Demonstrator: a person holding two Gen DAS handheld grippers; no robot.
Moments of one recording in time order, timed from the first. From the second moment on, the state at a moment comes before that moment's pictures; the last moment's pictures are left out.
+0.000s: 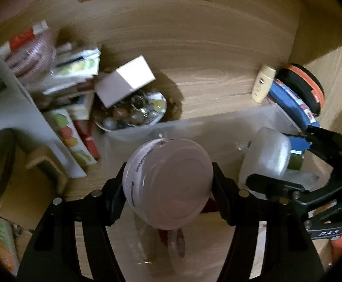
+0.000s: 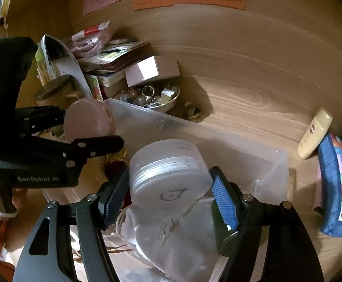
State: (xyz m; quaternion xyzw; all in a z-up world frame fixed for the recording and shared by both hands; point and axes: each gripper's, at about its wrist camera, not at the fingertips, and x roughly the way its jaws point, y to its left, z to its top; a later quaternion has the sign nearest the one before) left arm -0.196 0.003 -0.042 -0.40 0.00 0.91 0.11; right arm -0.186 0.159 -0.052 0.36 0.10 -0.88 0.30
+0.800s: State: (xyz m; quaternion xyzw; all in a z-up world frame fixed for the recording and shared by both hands) left arm -0.181 0.006 -0.036 -0.37 0.02 0.92 0.09; right arm -0.178 0.160 -0.047 0.34 0.11 -0.89 0.28
